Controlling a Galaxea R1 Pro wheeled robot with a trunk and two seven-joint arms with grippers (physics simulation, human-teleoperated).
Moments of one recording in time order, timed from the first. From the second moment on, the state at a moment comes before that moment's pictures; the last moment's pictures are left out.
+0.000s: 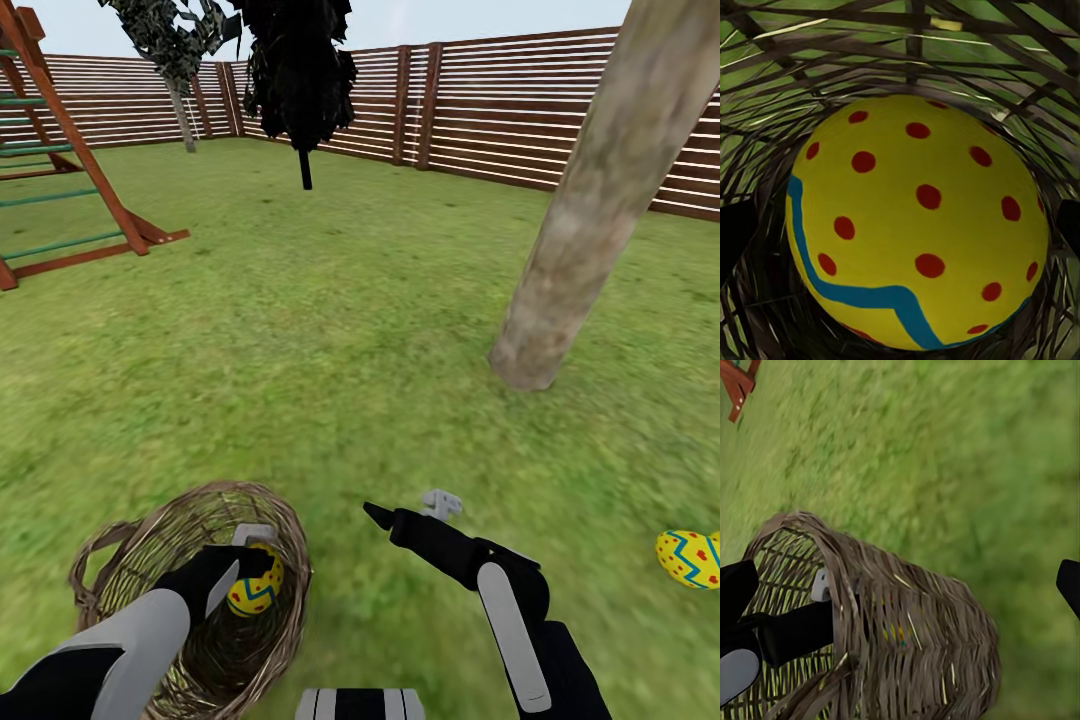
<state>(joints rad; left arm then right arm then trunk) -0.81 0.00 0.05 -0.20 -0.11 0.28 -0.01 -0.28 0.15 0.07 -1.56 -0.51 0.79 0.16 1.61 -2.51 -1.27</state>
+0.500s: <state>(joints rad) -0.81 0.00 0.05 -0.20 -0.11 0.28 0.00 -0.28 0.15 0.07 -1.56 -0.51 0.79 0.16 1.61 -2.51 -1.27</state>
